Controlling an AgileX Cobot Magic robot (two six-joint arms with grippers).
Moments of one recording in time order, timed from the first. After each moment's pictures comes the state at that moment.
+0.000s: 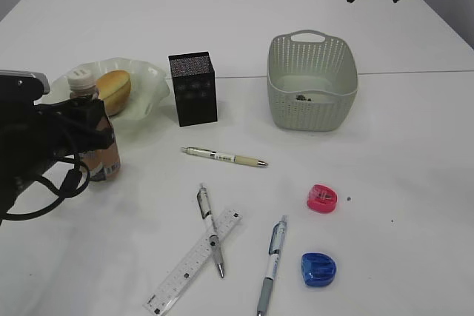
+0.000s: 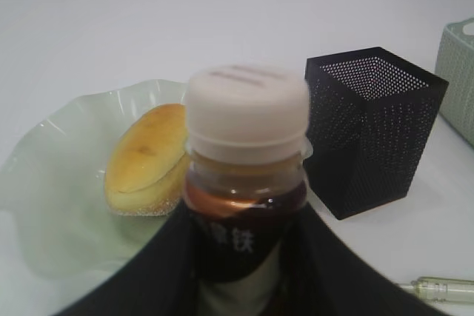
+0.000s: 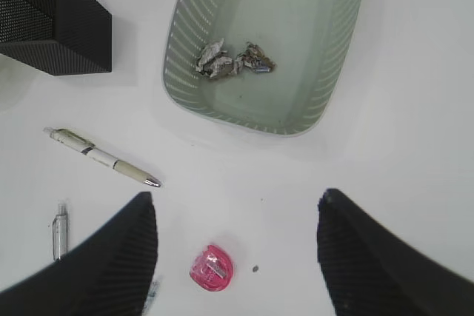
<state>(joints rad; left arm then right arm) -0.31 1.90 -0.55 -0.14 -1.09 -0.02 0.21 1.84 -1.96 0.06 1.25 0.06</state>
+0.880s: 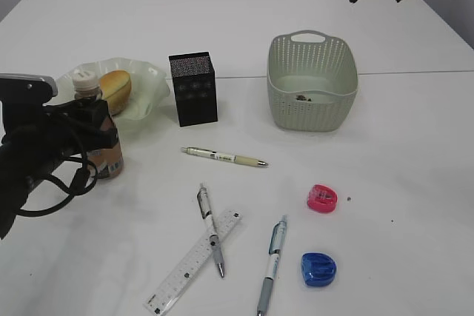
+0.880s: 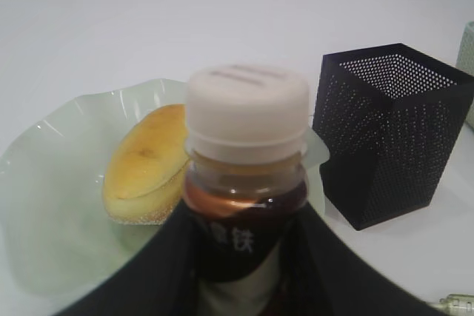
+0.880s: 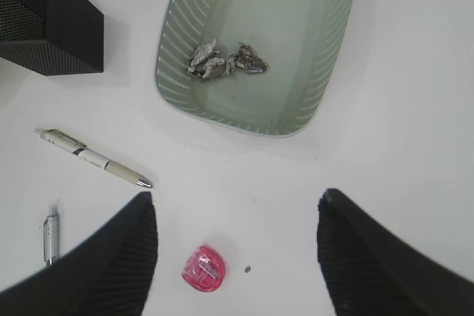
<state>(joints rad) -0.30 2.00 -0.60 -0.14 -1.14 -0.02 0.21 1.84 -1.96 0.05 1.25 0.06</state>
